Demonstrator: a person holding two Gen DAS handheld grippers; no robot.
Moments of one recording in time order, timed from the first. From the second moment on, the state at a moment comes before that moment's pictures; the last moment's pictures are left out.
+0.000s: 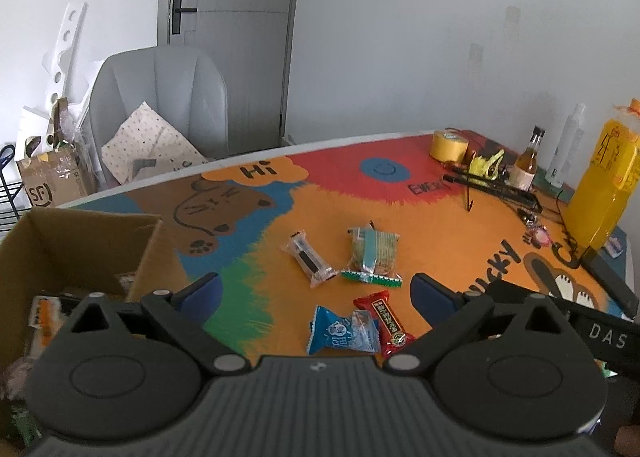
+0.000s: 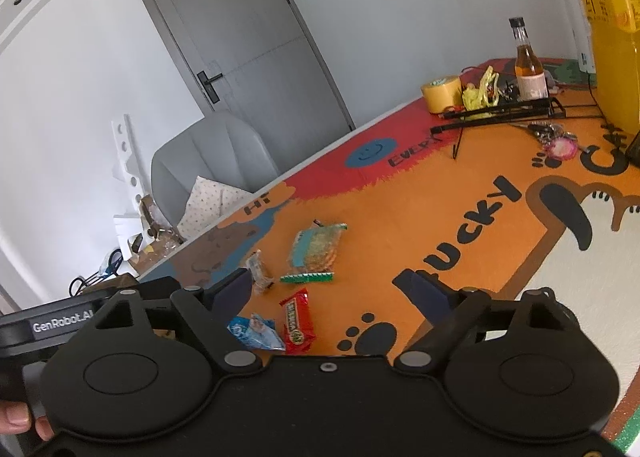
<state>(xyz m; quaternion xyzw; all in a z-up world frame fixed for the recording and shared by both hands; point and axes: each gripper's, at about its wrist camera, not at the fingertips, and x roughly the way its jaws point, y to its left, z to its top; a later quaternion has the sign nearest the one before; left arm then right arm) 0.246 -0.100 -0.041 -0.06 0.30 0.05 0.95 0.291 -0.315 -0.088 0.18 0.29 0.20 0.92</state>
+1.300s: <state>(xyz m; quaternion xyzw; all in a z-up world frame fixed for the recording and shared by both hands) 0.270 -0.075 -0.092 -0.13 0.33 0.04 0.93 0.322 -0.264 -0.127 0.15 0.34 0.24 0.90</state>
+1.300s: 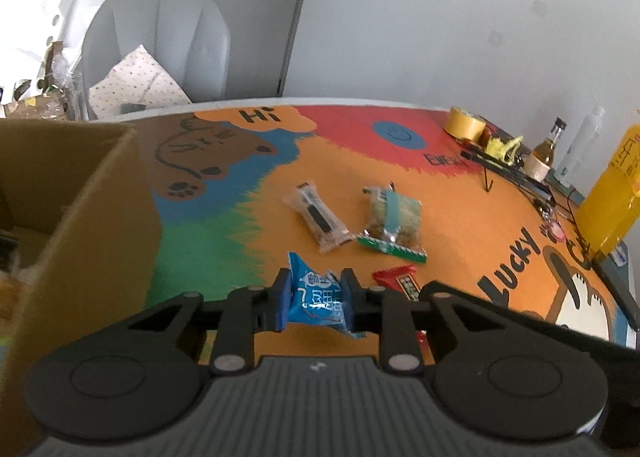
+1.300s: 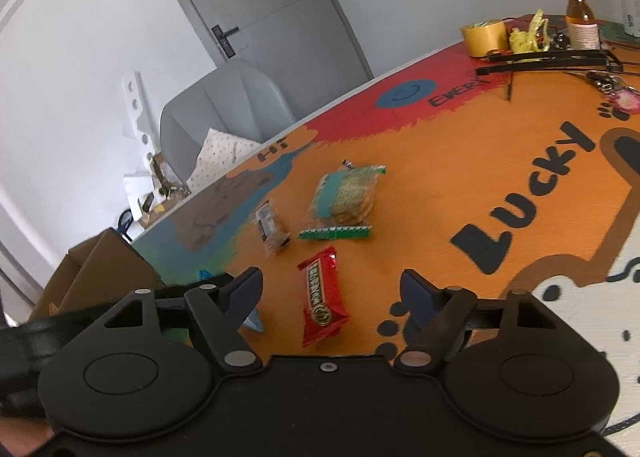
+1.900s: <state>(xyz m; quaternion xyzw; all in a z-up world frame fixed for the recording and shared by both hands) 0.244 -0.057 -0.070 -0.13 0.31 0.06 0.94 0.310 -0.233 -0.129 0.11 0.35 0.25 0.89</state>
